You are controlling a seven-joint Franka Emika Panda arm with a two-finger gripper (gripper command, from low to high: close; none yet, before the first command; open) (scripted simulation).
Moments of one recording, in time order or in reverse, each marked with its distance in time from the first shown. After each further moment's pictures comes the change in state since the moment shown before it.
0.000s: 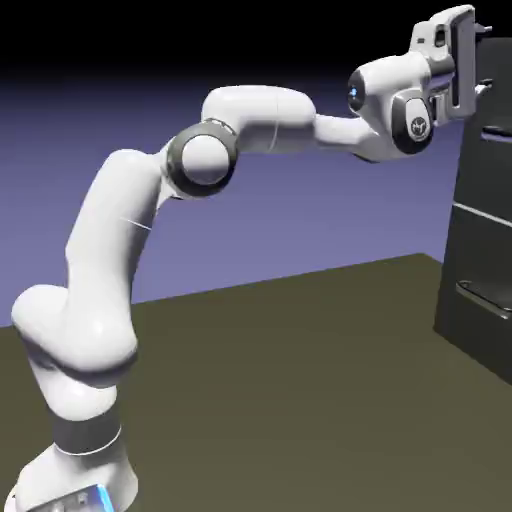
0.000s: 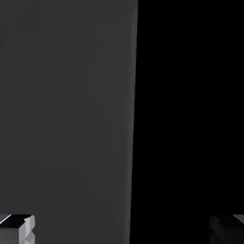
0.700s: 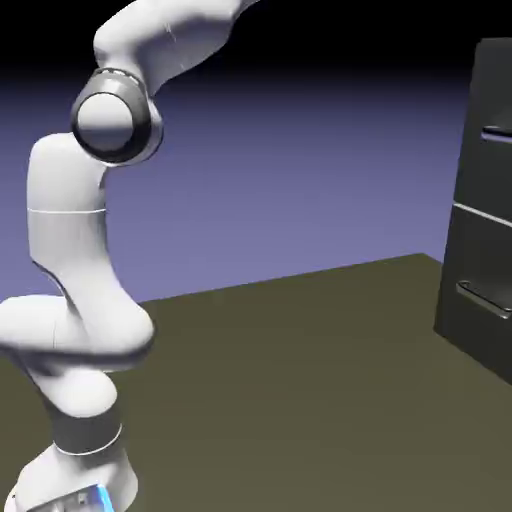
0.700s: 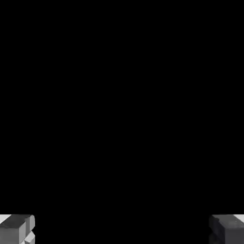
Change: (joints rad) arm 0.579 0.354 -0.761 0.137 0.354 -0.098 -0.140
